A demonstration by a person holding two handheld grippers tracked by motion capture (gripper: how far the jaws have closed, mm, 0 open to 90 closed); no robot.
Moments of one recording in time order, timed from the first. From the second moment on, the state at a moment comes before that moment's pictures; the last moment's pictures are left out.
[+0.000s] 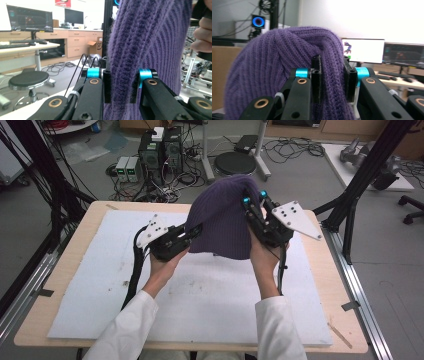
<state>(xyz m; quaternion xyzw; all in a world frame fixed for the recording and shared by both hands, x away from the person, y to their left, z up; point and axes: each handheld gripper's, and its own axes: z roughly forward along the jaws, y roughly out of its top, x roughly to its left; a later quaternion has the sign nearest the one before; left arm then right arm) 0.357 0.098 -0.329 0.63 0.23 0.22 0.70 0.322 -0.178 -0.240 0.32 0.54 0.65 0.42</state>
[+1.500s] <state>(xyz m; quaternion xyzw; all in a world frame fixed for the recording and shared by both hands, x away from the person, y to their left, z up) 0.440 0.002 -0.266 0.63 0.19 0.23 0.72 0.407 -0.279 -0.201 0.36 0.50 0.62 0.48</state>
